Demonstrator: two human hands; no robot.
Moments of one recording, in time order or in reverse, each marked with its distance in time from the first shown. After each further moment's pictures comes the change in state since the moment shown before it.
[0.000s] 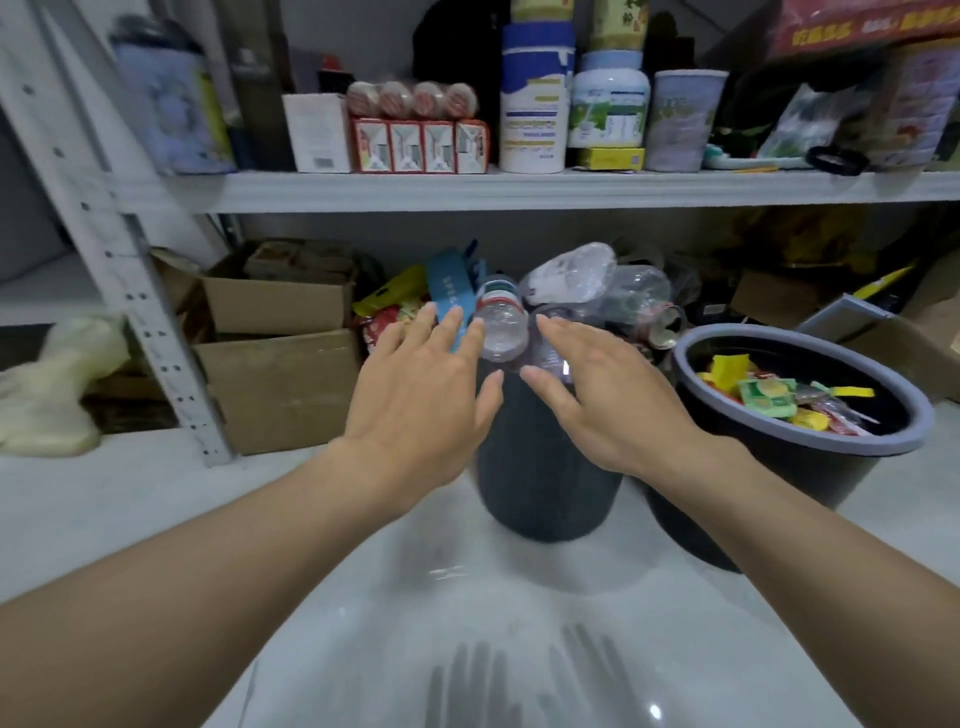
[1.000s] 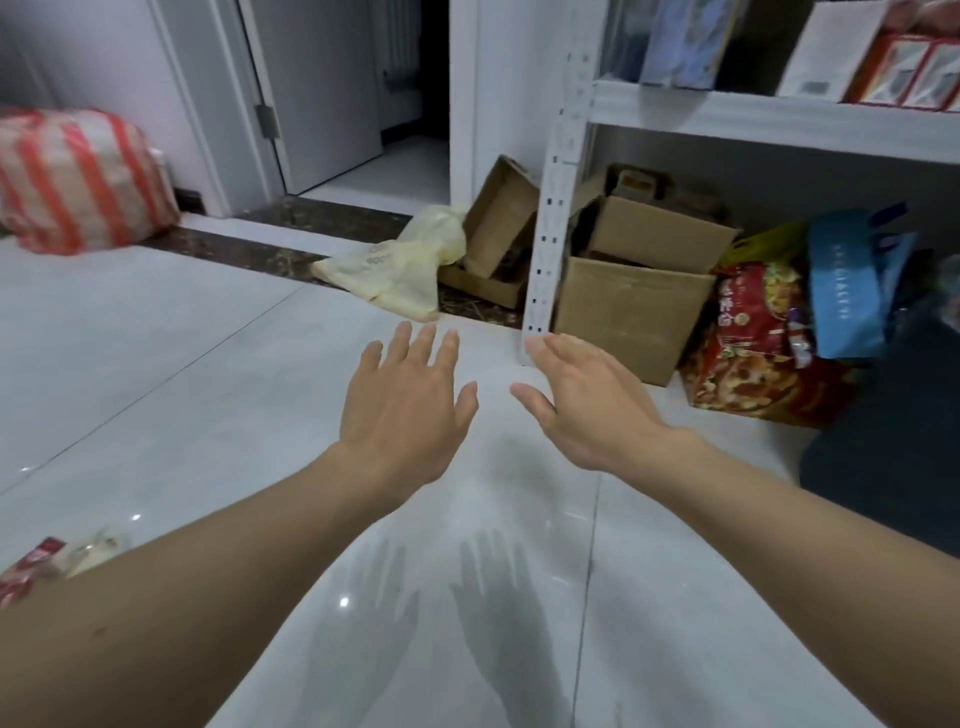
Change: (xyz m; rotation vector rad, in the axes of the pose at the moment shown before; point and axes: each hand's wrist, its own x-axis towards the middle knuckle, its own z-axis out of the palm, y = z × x) left_hand -0.258 -0.315 0.009 0.121 -0.271 -0.552; right_hand 0.016 -0.370 0.158 0.007 -0.307 -0.438
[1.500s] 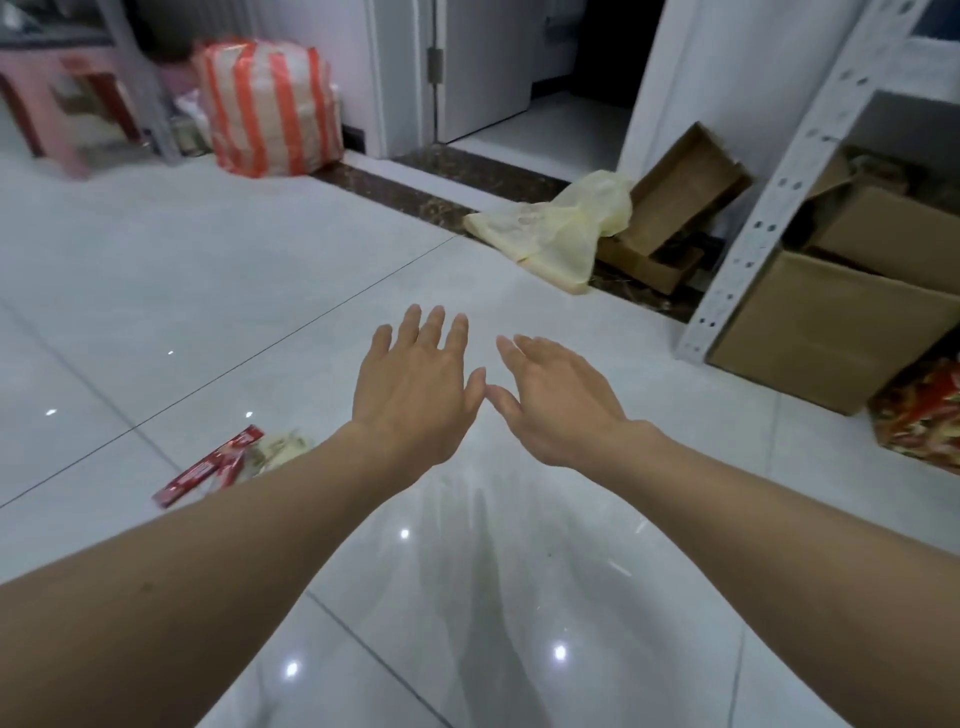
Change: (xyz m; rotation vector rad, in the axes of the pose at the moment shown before) left_hand -0.065 -0.163 0.031 0.045 -0.071 -0.228; right_hand 0.057 -0.190 0.065 0.034 -0.184 -0.250
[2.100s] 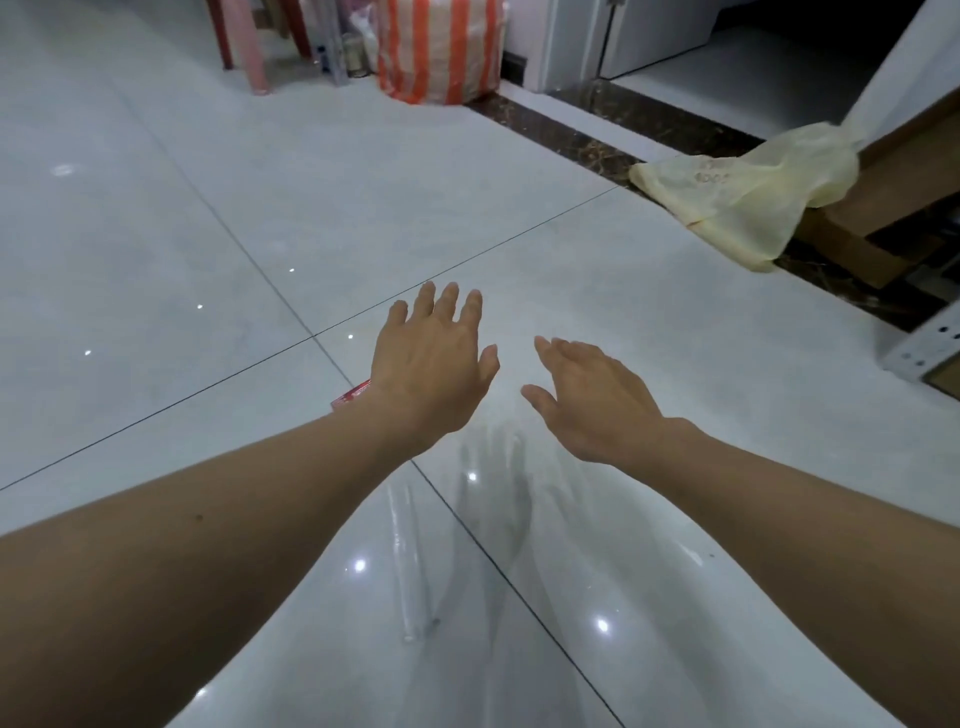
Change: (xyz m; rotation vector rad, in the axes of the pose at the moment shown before) left_hand -0.056 -0.153 0.048 0.008 -0.062 -0.212; right_hand 0.047 -0.130 0.066 0.005 -0.163 -0.176
